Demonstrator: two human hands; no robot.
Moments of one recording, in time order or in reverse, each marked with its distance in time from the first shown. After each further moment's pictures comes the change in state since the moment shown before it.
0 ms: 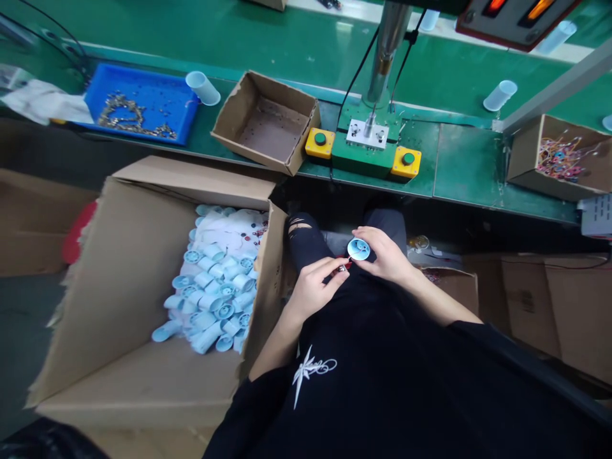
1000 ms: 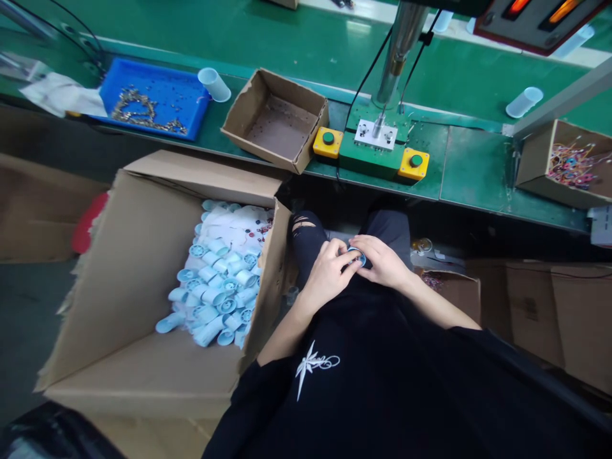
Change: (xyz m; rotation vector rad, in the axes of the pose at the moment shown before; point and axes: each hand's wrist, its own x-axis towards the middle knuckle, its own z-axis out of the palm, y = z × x) left_hand 0.018 -0.015 0.022 0.283 -0.030 0.006; right_hand -0.002 -0.005 0.014 -0.088 -0.083 -0.086
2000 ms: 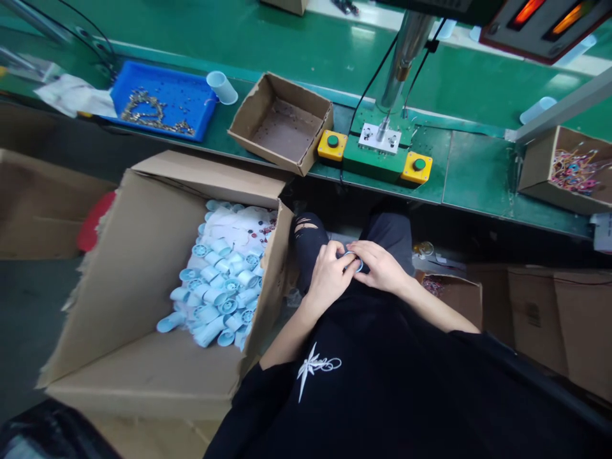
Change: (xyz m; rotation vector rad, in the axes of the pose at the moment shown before) left_hand -0.008 -0.011 0.016 0.119 0.018 -0.108; right_hand 0.004 -0.007 0.009 0.023 -0.016 0.013
